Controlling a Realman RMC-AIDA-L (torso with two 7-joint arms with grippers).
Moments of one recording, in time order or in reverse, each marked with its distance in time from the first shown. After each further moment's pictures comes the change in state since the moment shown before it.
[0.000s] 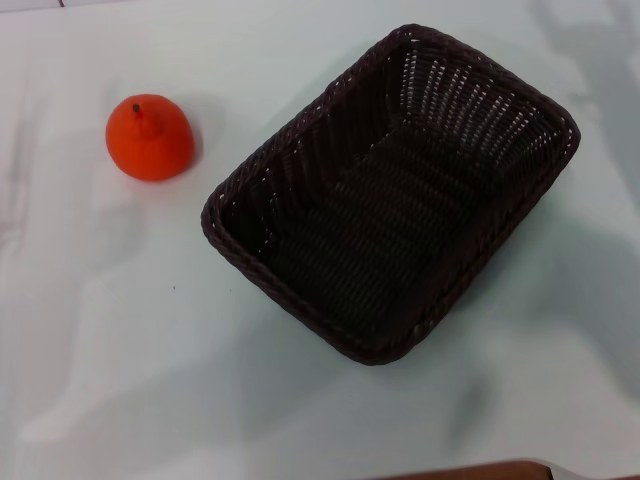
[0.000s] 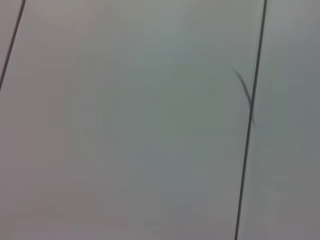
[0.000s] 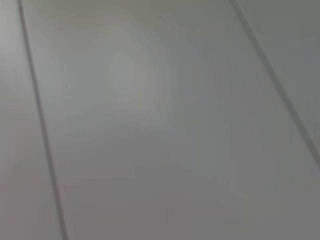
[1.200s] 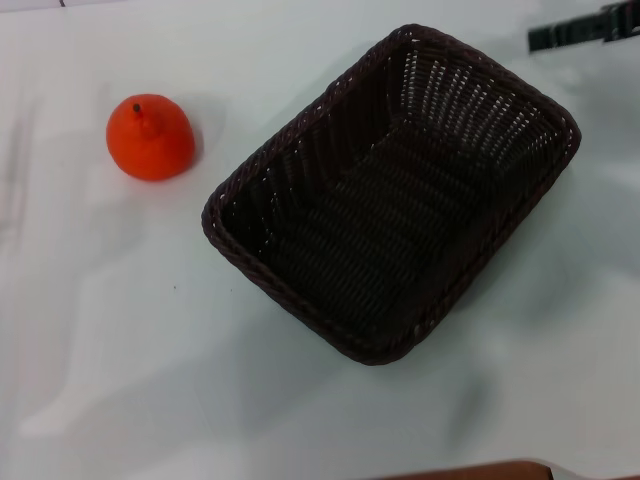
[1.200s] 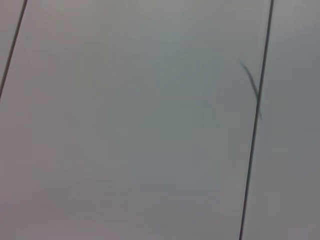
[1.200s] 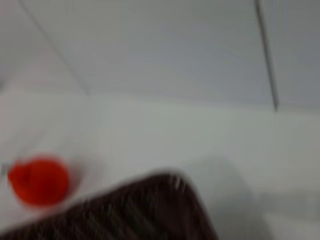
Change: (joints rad) left arm -0.011 0.003 -0.008 0.003 0.000 0.029 -0.006; right arm 0.261 -0.092 -0.606 -0.962 -1.093 0.062 1.544
